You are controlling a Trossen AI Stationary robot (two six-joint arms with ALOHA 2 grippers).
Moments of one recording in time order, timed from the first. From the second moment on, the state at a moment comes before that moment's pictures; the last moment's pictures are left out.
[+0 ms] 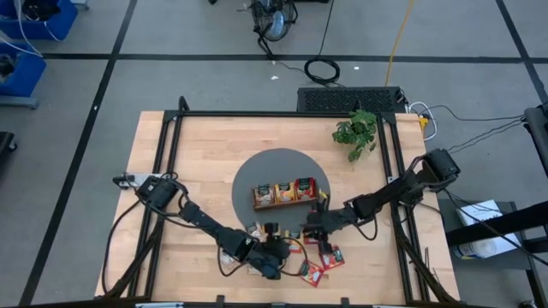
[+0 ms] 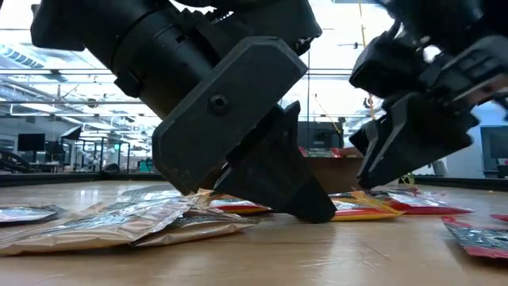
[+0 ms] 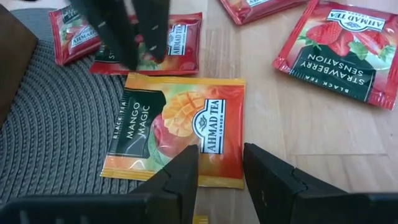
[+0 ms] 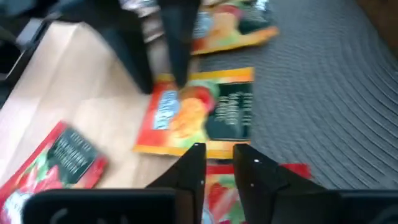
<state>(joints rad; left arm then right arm) -0.51 2.21 1.32 -0.01 -0.45 -0.33 0.39 1.68 0.58 0.41 0.05 0.38</state>
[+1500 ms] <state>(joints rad) -0.50 2.21 1.25 0.08 -0.39 -0.34 0.30 1.77 0.58 0.55 -0.05 0.55</state>
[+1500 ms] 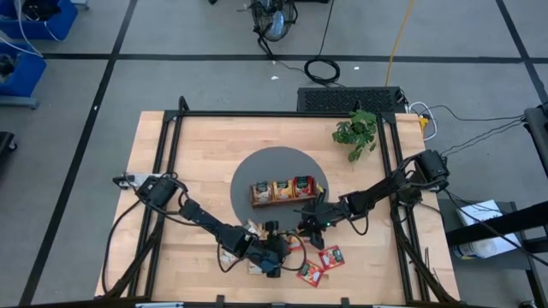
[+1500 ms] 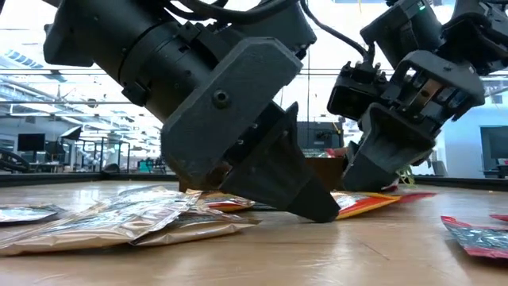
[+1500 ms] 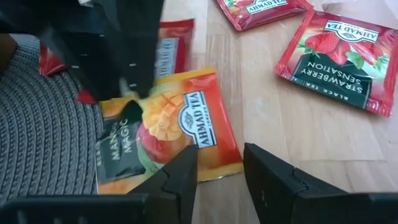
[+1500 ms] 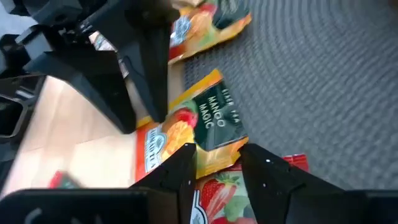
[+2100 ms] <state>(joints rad) -0.50 2.21 1.24 0.09 -0.36 -0.34 0.32 1.76 0.58 0.51 0.05 0.49</state>
